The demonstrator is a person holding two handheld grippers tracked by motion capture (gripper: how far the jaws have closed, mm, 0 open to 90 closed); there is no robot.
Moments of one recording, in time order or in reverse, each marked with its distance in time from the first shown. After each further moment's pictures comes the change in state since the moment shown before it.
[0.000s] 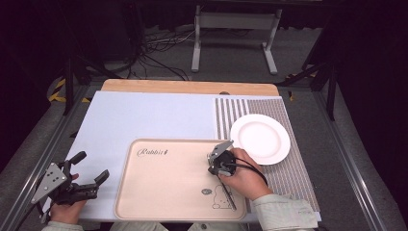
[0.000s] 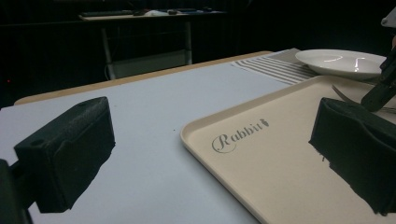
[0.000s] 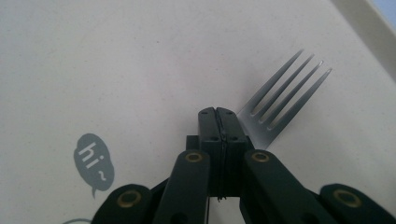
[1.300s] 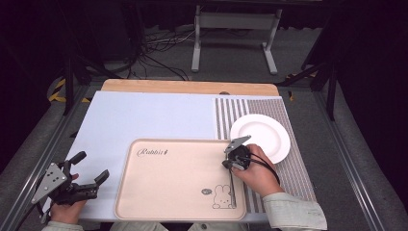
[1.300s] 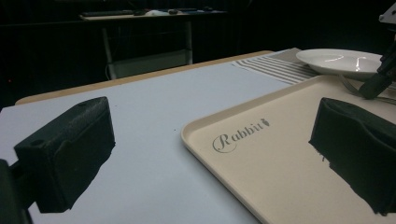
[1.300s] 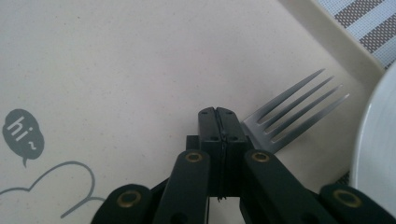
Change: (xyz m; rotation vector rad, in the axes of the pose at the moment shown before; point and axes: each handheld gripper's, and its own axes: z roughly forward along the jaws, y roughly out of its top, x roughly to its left) left arm 0.000 0.000 0.000 0.000 0.003 0.001; right arm -0.030 -0.027 -0.016 -0.008 -0.078 0.129
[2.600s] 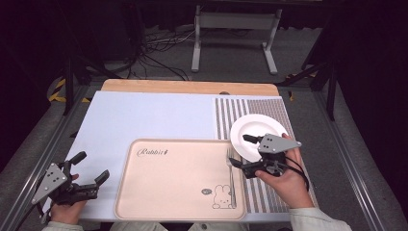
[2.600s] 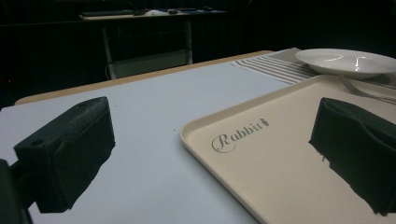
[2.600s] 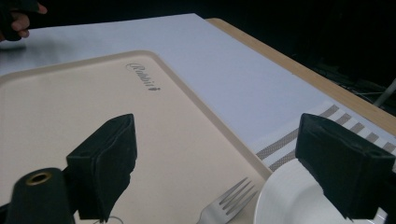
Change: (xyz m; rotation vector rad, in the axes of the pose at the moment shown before) left arm -0.001 0.000 0.000 0.001 0.000 -0.001; right arm 0.000 -0.022 -0.091 -0.573 -0.033 -0.092
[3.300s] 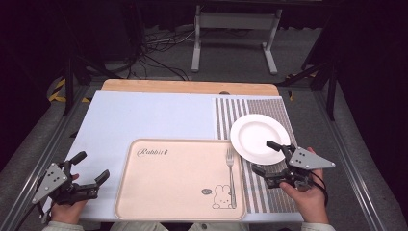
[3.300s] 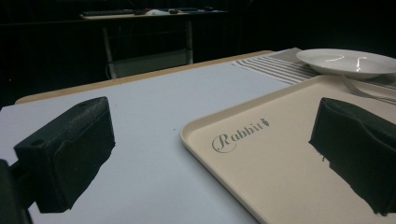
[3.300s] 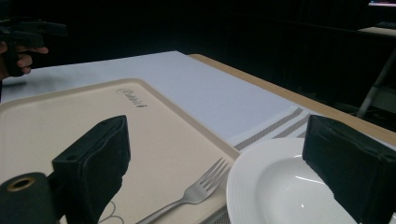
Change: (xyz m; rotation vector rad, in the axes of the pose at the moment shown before) left arm 0.000 0.000 0.001 0.001 0.002 -0.002; right arm -0.010 -0.052 -0.048 -0.199 -0.065 0.065
